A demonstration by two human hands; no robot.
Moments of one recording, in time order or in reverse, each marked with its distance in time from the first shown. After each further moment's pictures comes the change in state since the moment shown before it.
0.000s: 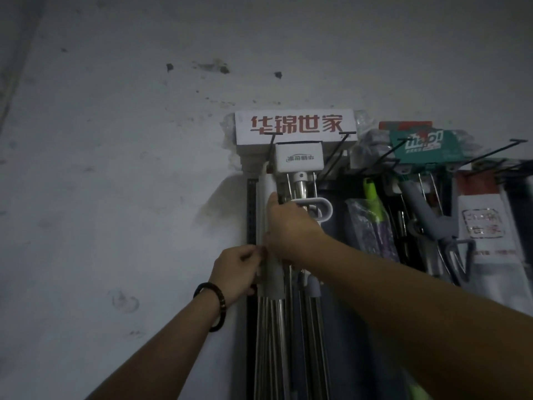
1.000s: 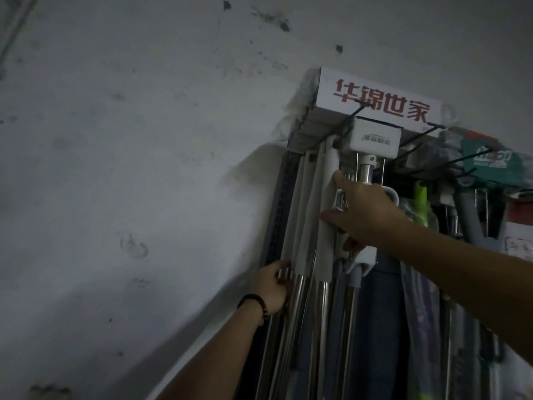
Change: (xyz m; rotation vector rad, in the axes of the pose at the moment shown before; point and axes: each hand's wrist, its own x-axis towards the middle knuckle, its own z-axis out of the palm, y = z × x) left_hand 0.014 -0.132 0.030 -0.093 -0.136 -0.073; right_hand -0.007 0.005 -0.010 -0.032 0.007 -0.026
